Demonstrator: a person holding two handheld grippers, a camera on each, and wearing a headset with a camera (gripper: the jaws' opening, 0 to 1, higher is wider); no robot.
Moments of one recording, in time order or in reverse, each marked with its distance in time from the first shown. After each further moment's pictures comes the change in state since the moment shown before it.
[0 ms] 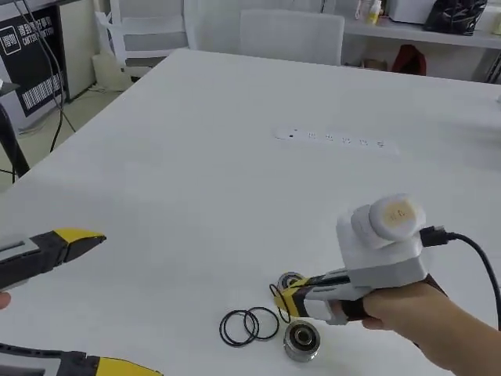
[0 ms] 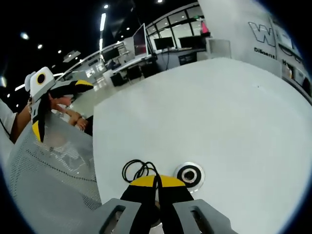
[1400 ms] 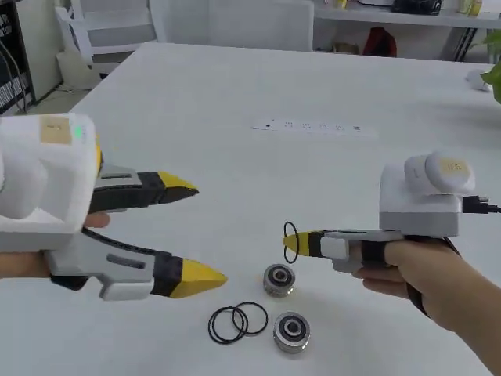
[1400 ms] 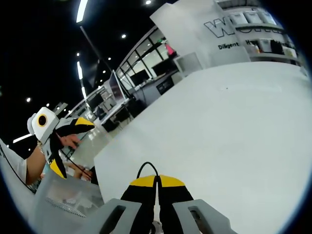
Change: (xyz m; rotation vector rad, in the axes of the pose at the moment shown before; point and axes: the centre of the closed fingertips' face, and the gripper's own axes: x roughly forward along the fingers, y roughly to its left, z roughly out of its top) left arm 0.059 0.006 0.065 0.275 -0.018 -0.185; right arm -0.047 -0.034 0.048 0.340 -0.324 -0.006
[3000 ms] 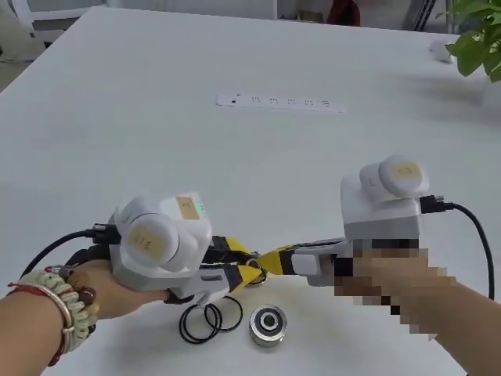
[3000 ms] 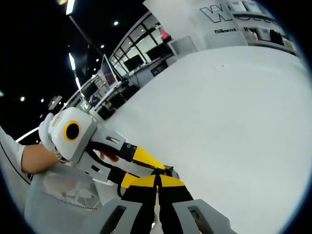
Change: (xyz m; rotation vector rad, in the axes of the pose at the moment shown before) left arm 0.158 -0.011 -0.077 -0.036 0.081 -0.123; right arm 0.014 -0.017 -0.041 0.031 0.146 -0.028
